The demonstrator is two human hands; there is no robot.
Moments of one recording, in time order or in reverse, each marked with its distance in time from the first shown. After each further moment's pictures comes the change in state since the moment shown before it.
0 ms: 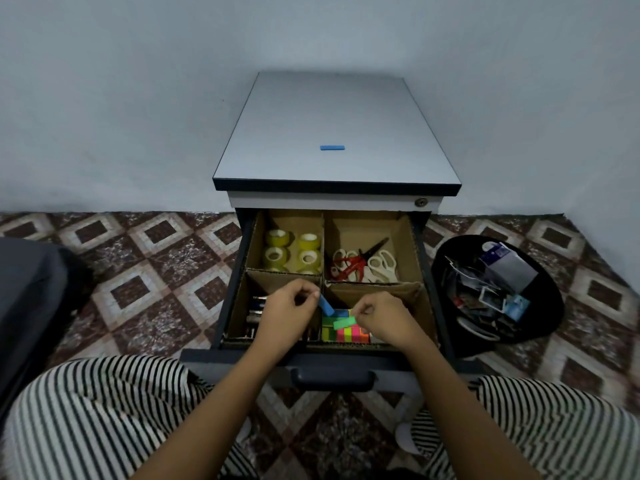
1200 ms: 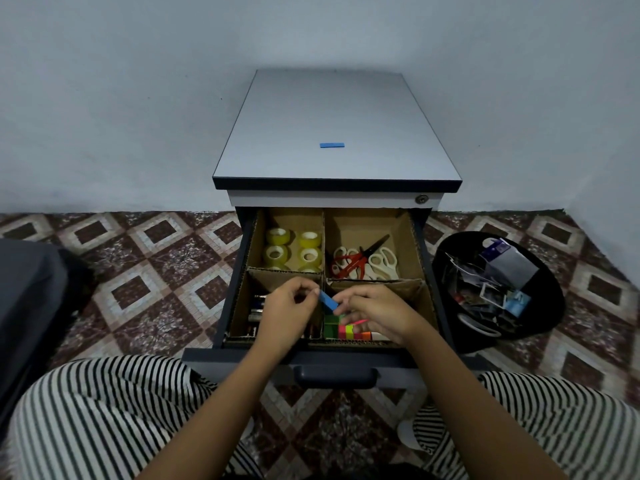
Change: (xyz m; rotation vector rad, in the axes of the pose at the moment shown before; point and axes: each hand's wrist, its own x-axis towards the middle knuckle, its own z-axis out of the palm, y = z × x) left_hand -0.003 0.001 -0.001 -0.074 0.005 -0.029; right_hand -0.001 -0.012 -0.001 0.678 -0.272 0.053
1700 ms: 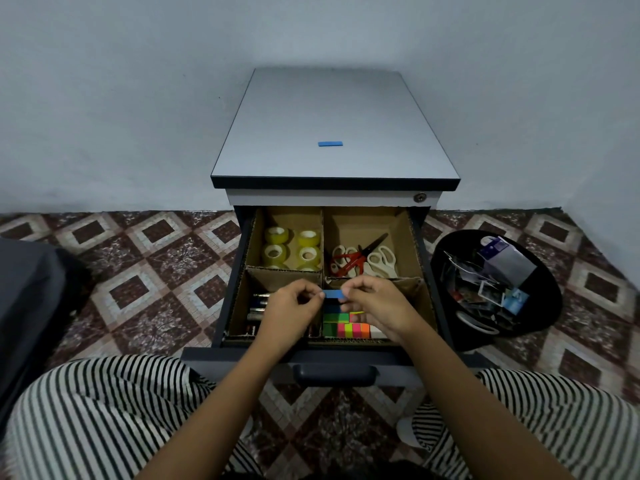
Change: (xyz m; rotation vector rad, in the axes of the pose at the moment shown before) left_hand 0.001 -0.001 0.000 0.089 -0.060 0.020; right_hand 0.006 0.006 0.002 0.139 0.141 -0.091
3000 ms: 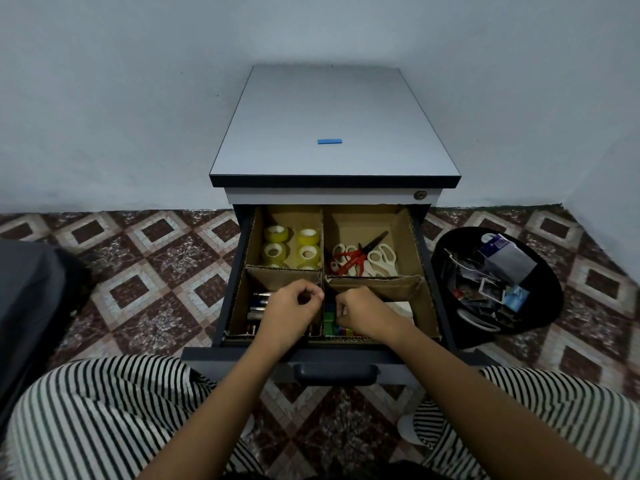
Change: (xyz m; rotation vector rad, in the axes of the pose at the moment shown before) left_hand 0.000 -0.002 0.000 0.051 -0.014 -0.007; right_hand 0.025 0.012 0.012 -1.225 -0.115 -0.184
